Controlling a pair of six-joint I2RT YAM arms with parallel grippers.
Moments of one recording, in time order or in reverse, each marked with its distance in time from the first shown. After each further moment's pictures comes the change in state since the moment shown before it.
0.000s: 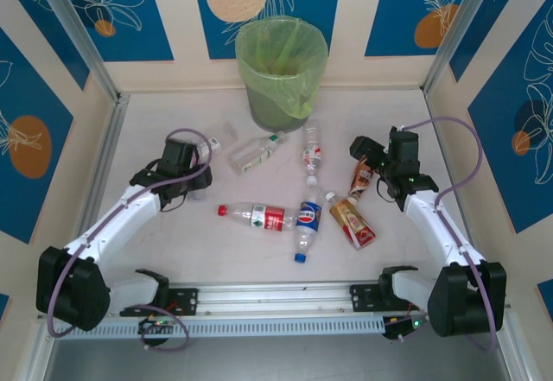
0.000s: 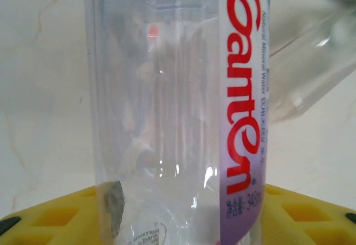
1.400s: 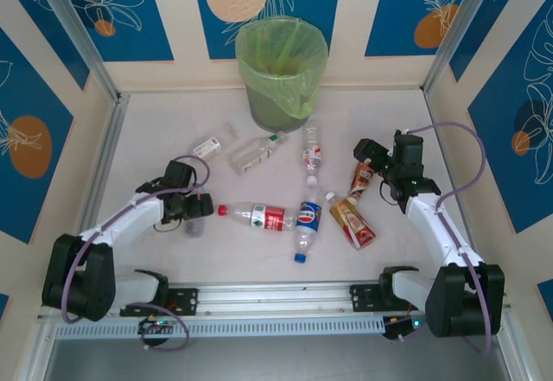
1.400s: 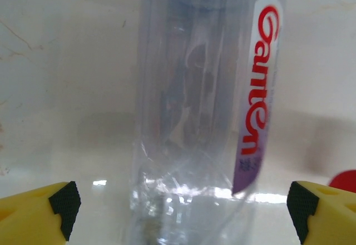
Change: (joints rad) left arm 0.069 0.070 -0.235 -0.082 0.081 -0.011; right arm -0.045 0.003 -0.032 0.016 -0.034 0.000
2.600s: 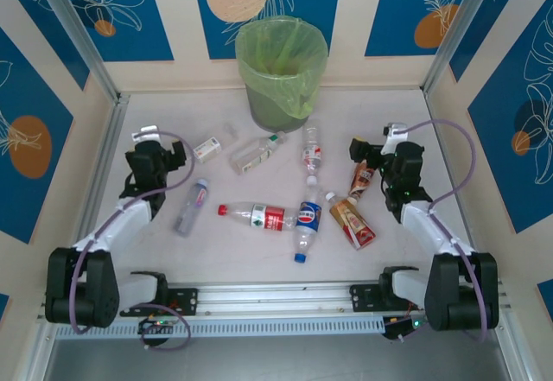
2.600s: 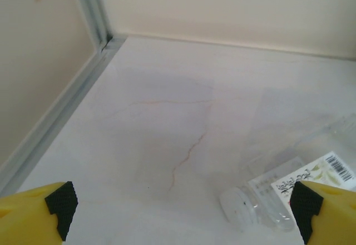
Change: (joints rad) left arm 0.188 -0.079 0.000 0.734 -0.291 0.276; right arm -0.015 0.019 -0.140 0.480 -0.051 -0.377
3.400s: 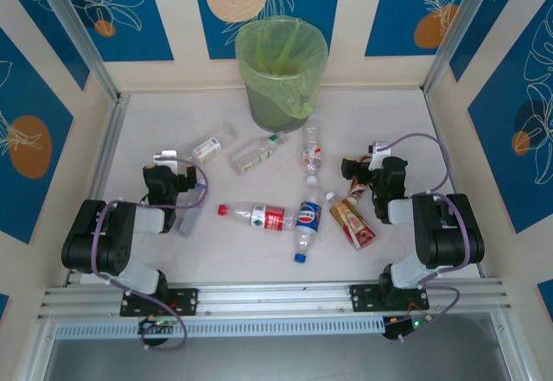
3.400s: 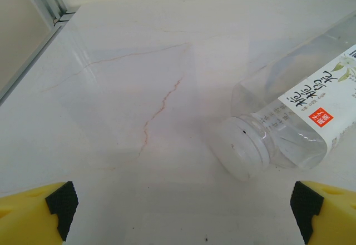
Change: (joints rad) left arm 0.005 0.334 -0.310 0.679 0.114 0.211; right arm 0.000 0.404 -0.187 0.505 -0.036 -0.100
